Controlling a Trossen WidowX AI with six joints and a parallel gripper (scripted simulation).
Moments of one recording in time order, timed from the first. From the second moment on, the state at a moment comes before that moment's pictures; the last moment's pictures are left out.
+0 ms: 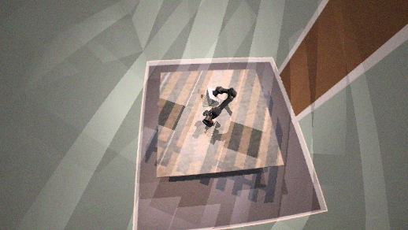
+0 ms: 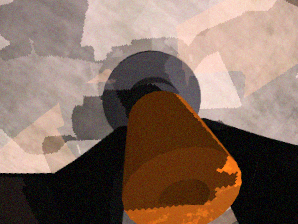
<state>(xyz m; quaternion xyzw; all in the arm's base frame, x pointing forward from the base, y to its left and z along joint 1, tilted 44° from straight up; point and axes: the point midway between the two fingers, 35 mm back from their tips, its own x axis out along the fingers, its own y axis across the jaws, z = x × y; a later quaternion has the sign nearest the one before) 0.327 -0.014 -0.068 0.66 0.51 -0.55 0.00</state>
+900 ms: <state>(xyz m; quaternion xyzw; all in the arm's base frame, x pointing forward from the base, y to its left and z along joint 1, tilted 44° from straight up) 0.329 -0.012 -0.069 0.66 0.49 -0.57 -0.02</state>
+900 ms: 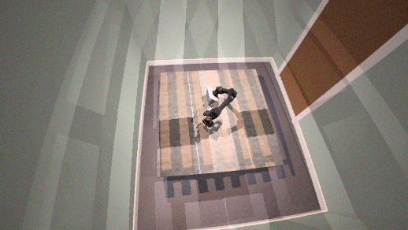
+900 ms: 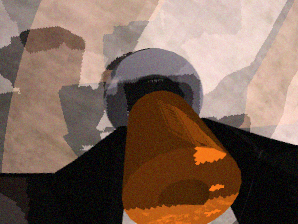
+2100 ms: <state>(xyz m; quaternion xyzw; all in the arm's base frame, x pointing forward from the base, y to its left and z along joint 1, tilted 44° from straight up) 0.328 -0.013 -0.068 0.66 0.43 -0.61 -0.09</state>
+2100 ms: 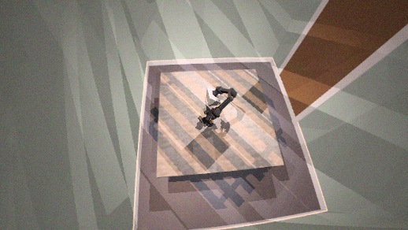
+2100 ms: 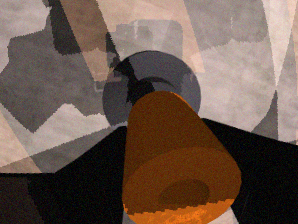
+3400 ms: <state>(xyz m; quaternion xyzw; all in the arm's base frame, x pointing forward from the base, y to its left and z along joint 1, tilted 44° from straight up) 0.329 -0.014 -0.067 0.65 0.38 -0.65 -0.14</state>
